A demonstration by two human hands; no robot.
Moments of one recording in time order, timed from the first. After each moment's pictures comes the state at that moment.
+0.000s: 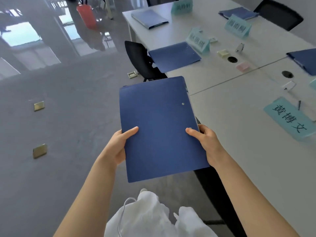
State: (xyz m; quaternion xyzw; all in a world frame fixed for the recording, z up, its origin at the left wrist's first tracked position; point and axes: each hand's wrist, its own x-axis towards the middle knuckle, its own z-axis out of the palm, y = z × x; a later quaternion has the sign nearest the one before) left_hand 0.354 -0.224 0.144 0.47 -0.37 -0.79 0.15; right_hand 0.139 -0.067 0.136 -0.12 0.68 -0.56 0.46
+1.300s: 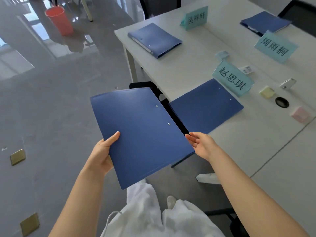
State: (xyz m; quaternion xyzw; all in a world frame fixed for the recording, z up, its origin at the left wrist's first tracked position) left_hand 0.199 -0.759 0.115 0.50 -0.34 -0.79 0.14; right_hand -0.059 -0.573 0.041 0.20 0.59 -0.61 0.50
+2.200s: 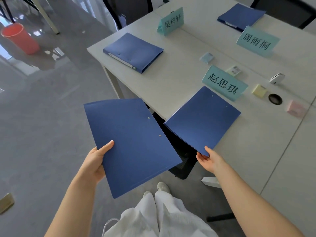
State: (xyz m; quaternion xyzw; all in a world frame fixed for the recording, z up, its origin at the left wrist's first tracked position) left_hand 0.124 -0.885 0.104 0.52 -0.39 -0.75 0.05; right_hand -0.108 -0.595 -0.024 0.44 0.49 -0.66 0.36
